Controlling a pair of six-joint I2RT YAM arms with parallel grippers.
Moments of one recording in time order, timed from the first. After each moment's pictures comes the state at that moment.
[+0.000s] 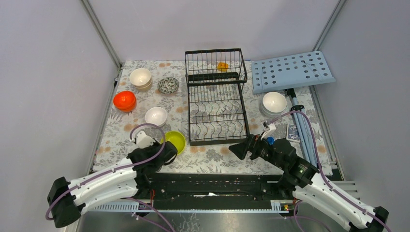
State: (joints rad) left arm -0.95 0.74 0.44 -0.87 -0.73 -1.60; right arm 0.83 0.41 0.33 -0.19 -0.04 0.78
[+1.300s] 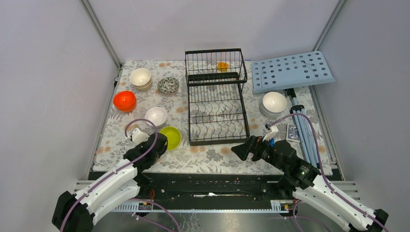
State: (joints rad) left arm -0.60 0.73 0.33 -0.56 -0.54 -1.36; right arm 0.83 0.35 0.31 -0.28 0.01 0.79
